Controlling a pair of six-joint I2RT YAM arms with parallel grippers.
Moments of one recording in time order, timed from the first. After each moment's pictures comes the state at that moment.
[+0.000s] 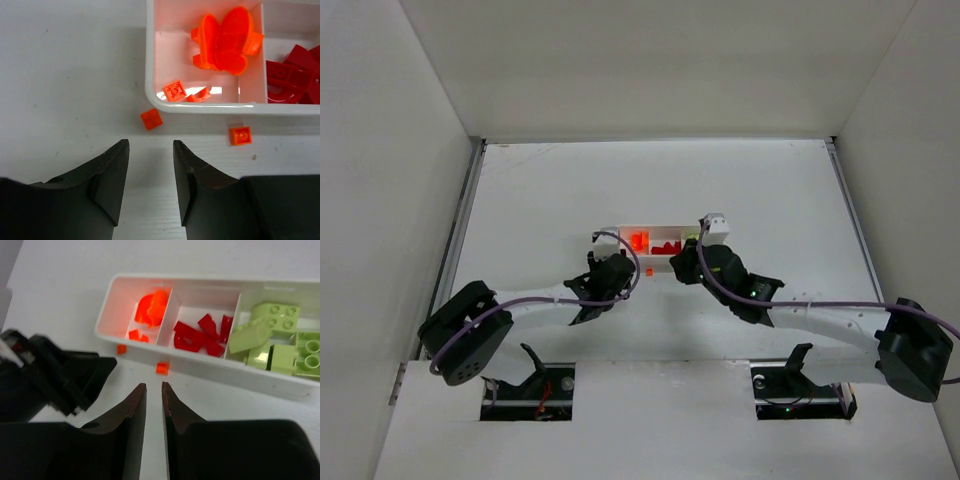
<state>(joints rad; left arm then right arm) -0.87 1.37 0.50 0.13 -0.62 -0.65 0.93 1.21 0.65 0.14 0.41 0.62</state>
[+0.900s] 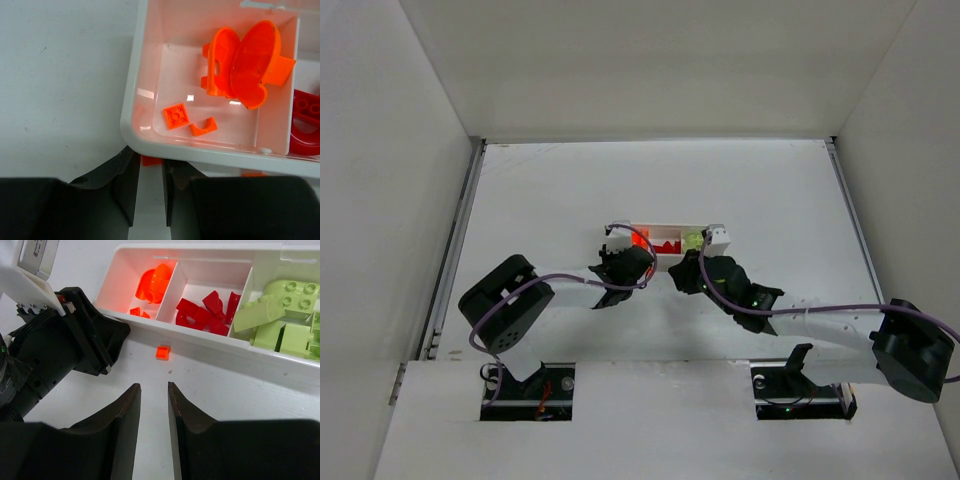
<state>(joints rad) -0.86 1.64 0.67 0.10 -0.73 -0.67 0.95 1.20 0.51 0.29 0.37 0.63</state>
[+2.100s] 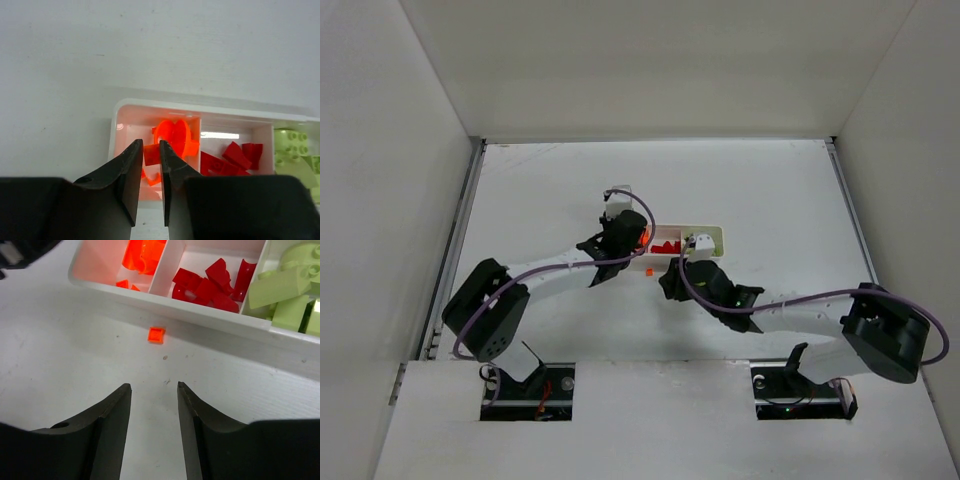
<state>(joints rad) -0.78 1.51 0.86 0.06 -0.62 -0.55 0.99 1.34 0.53 0.30 0.38 0.64</state>
